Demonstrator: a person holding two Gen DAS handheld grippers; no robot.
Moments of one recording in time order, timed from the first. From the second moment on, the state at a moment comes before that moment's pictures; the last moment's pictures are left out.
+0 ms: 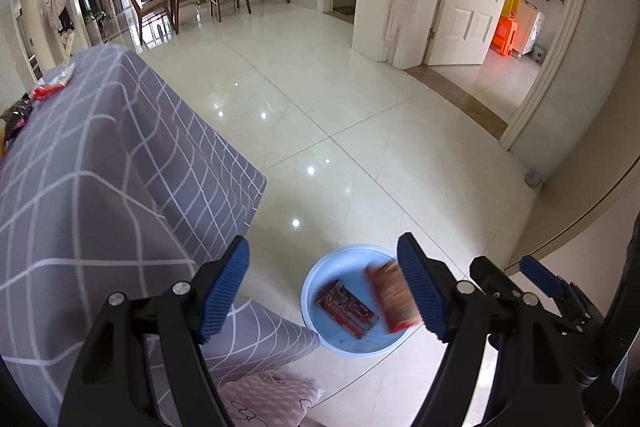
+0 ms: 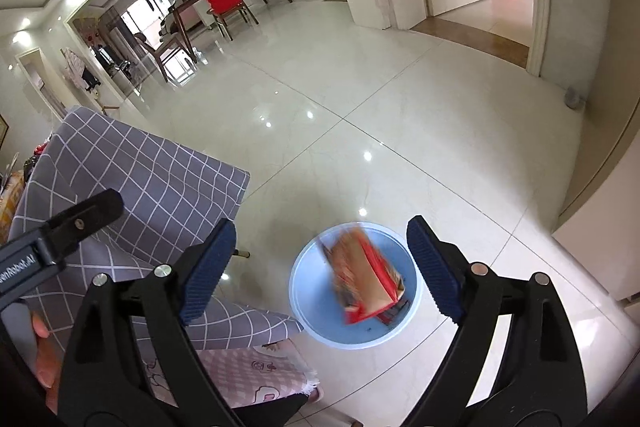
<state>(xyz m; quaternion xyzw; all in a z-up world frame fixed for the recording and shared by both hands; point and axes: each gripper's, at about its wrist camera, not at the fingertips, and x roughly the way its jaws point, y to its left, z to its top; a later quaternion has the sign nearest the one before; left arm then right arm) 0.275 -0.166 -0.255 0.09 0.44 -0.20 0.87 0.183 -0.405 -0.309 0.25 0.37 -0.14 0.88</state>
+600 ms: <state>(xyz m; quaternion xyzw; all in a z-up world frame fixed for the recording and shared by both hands) 0.224 -0.061 -0.145 0.09 0.34 -0.13 0.93 0.166 -0.308 -0.190 0.21 0.29 -0.03 0.93</state>
